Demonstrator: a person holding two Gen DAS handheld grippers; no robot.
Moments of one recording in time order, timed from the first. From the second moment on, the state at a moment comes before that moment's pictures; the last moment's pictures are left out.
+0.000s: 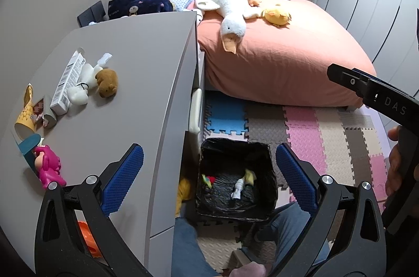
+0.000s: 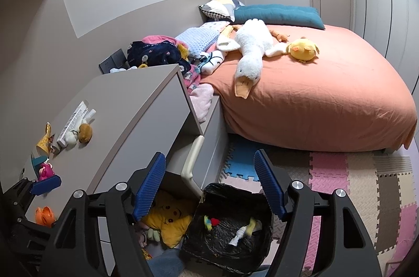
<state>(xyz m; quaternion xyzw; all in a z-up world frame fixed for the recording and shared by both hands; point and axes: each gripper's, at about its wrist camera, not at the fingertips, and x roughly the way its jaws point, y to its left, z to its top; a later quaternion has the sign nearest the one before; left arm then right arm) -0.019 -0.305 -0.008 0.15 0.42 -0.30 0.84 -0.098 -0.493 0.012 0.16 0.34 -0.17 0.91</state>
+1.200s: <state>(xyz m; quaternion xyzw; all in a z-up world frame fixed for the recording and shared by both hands) -0.010 -0.242 -0.006 0.14 0.42 -0.28 0.85 -0.076 -0.441 0.015 0.13 0.35 -0.13 0.92</state>
